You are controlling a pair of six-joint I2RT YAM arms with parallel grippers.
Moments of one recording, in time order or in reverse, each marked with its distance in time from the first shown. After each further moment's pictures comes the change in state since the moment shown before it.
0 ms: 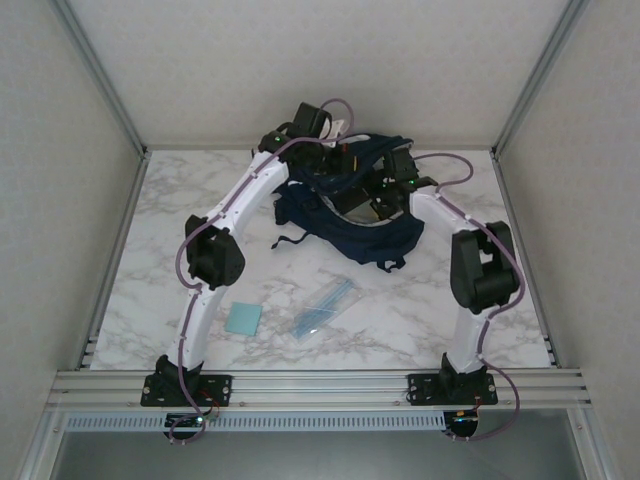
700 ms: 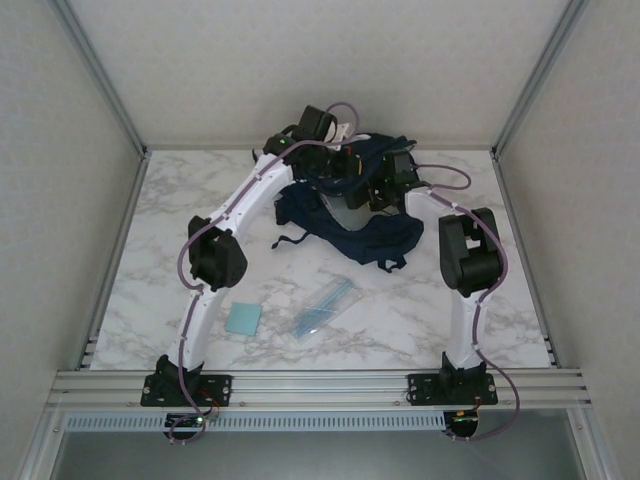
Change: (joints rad) left arm -0.023 0.000 -0.004 0.004 0.008 -0.017; right arm -0.033 0.212 0.071 0.270 0.008 0.336
